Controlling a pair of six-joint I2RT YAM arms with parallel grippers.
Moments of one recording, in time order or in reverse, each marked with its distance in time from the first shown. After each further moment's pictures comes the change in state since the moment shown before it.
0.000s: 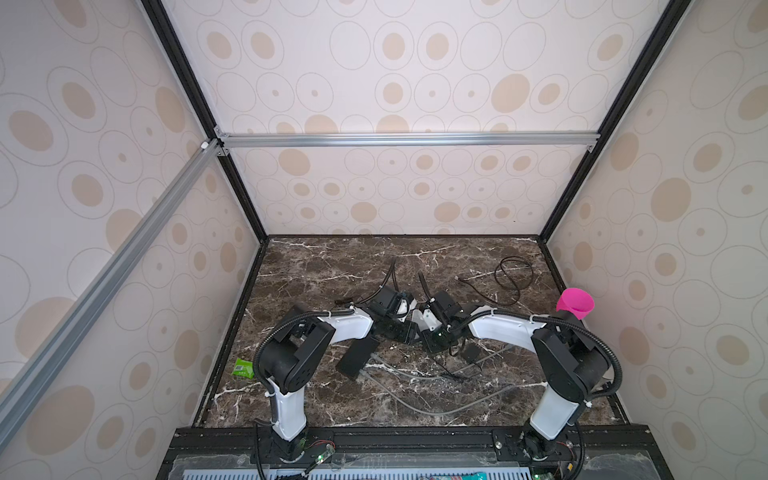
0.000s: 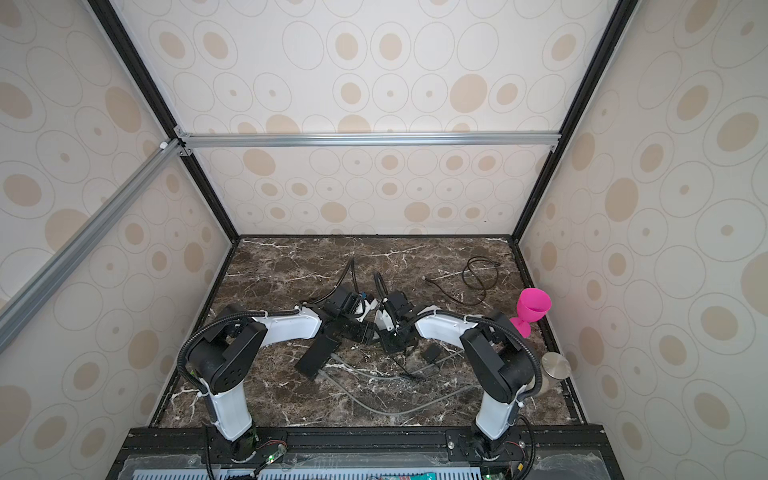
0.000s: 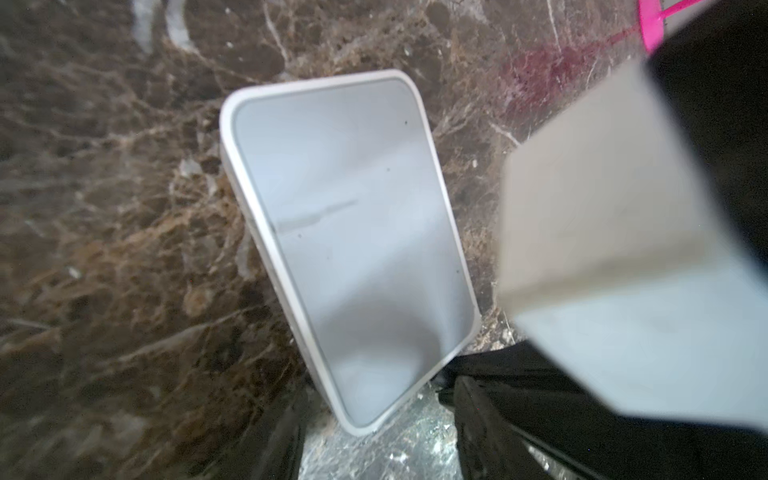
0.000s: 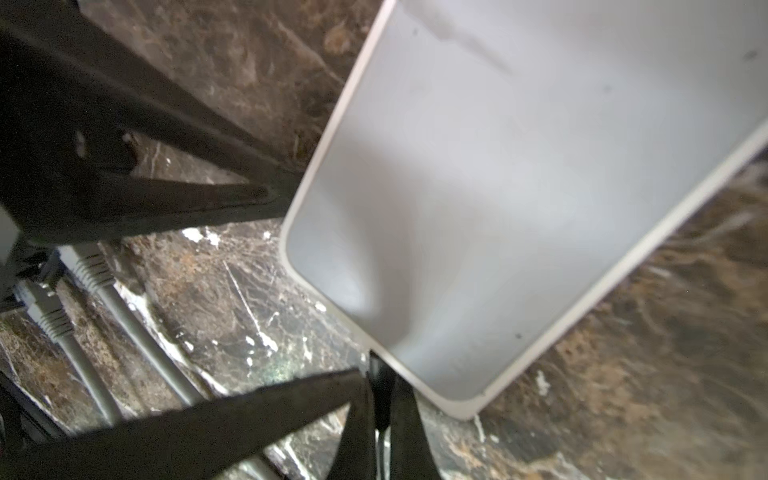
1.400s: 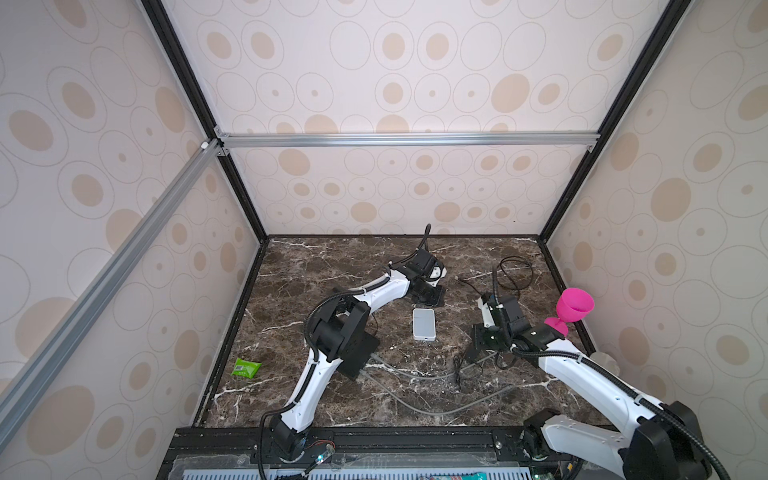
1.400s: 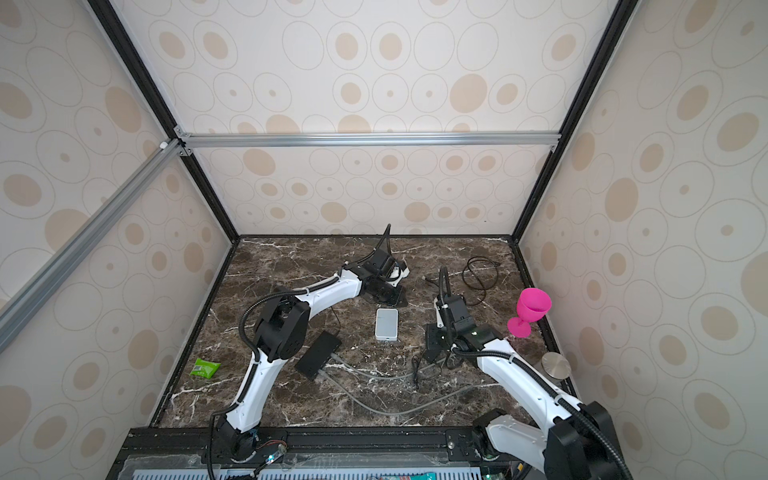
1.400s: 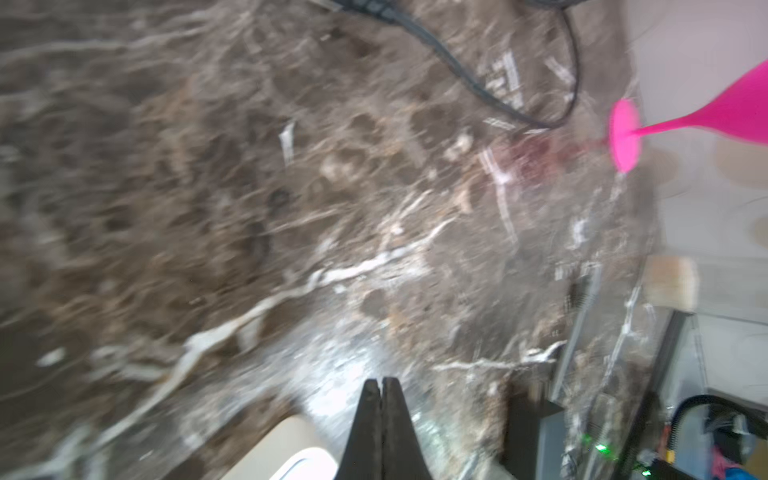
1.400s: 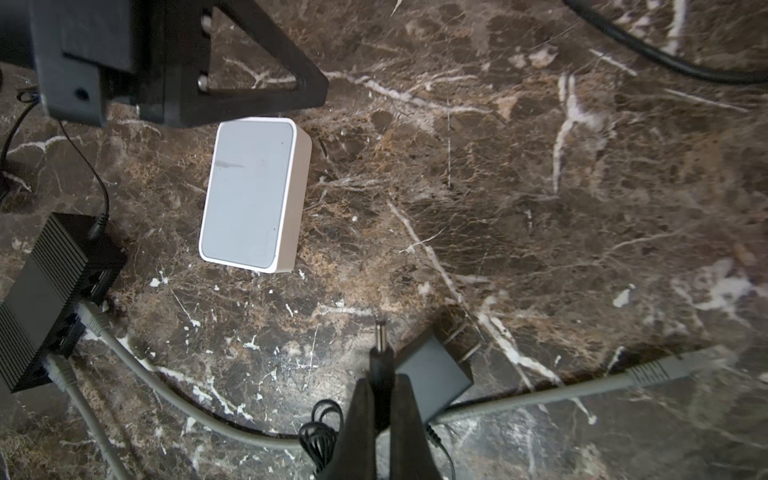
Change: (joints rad) left arm -0.032 0.479 0.886 -0.404 0.054 0.020; right arm -0.254 -0.631 -0.291 -0.081 0.198 0.068
